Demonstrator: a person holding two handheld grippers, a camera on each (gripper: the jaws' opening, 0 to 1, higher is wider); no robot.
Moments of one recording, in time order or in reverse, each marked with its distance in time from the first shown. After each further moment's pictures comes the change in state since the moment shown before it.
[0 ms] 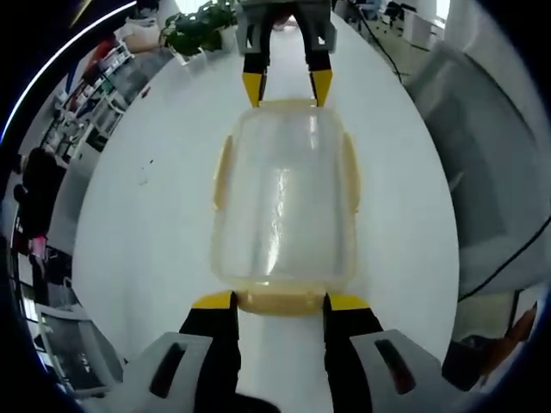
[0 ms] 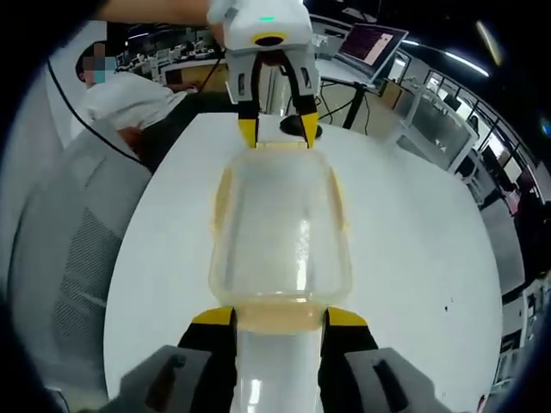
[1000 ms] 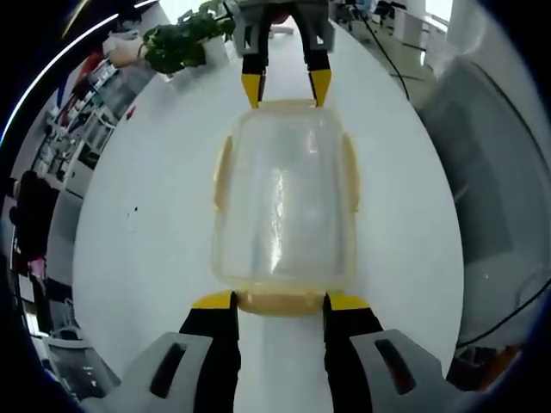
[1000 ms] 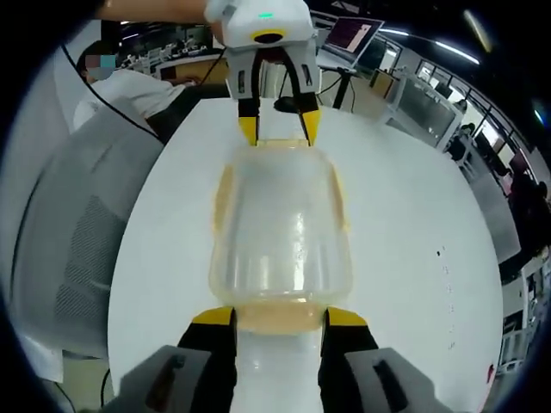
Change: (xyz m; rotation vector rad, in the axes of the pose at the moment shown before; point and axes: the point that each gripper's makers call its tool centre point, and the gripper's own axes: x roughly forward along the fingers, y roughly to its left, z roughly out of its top) left arm 0.040 -0.003 0.089 0.036 -0.025 -0.020; right arm -0.047 0.005 -0.085 0.039 0.033 -0.009
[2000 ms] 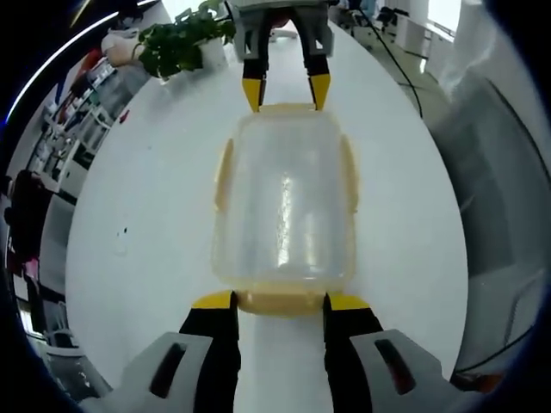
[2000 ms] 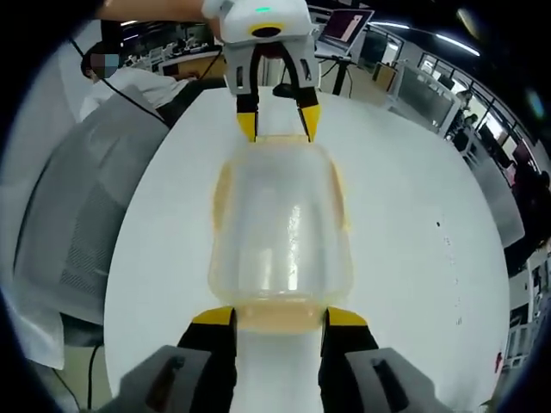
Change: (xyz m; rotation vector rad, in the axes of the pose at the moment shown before) left arm 0.028 0.006 0.041 -0.013 -0.016 -0.028; right arm -0.011 -0.010 -0.050 0.016 0.019 0.037
